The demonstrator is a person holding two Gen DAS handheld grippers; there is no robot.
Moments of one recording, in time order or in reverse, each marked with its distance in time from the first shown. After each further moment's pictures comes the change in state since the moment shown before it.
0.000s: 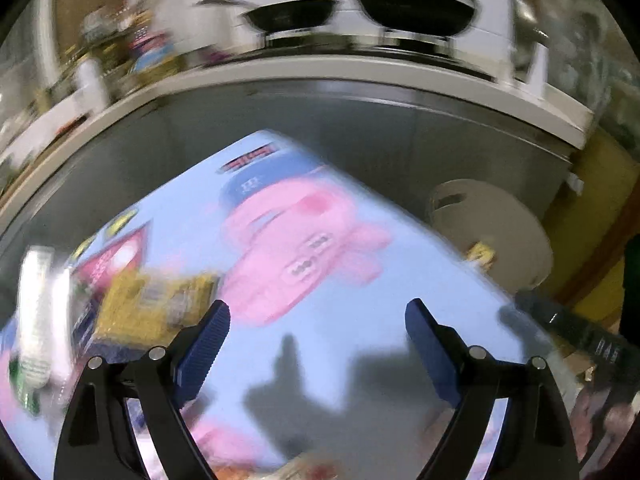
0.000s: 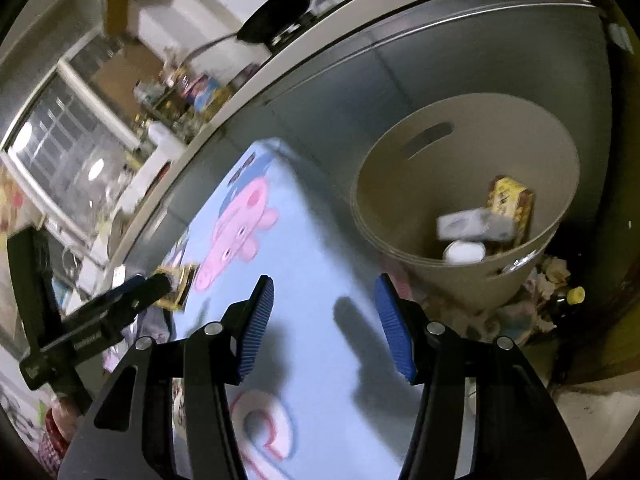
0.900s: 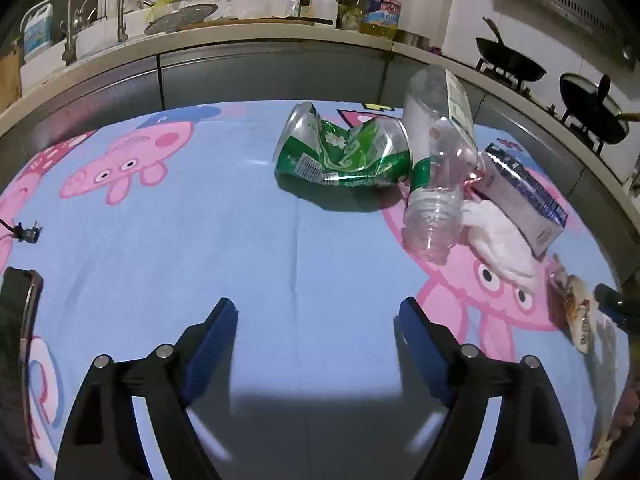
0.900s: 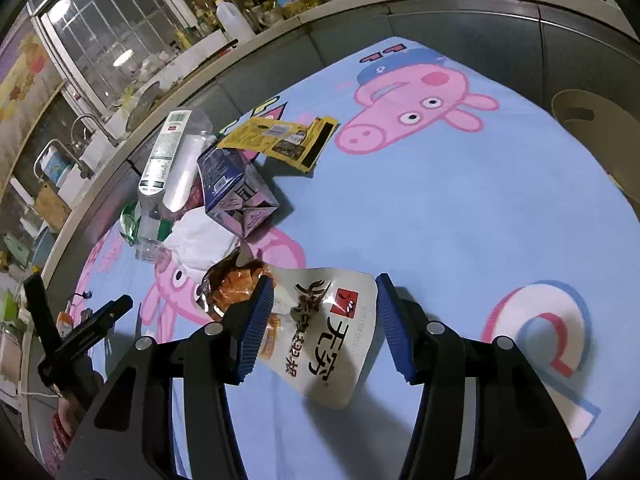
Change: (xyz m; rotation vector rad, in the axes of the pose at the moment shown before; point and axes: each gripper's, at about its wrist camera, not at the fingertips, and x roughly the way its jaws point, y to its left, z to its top) left arm -0.091 0.253 -0.203 -0.476 -0.007 0.207; right arm 0.063 0.177 -0.096 -0.288 0.233 -0.013
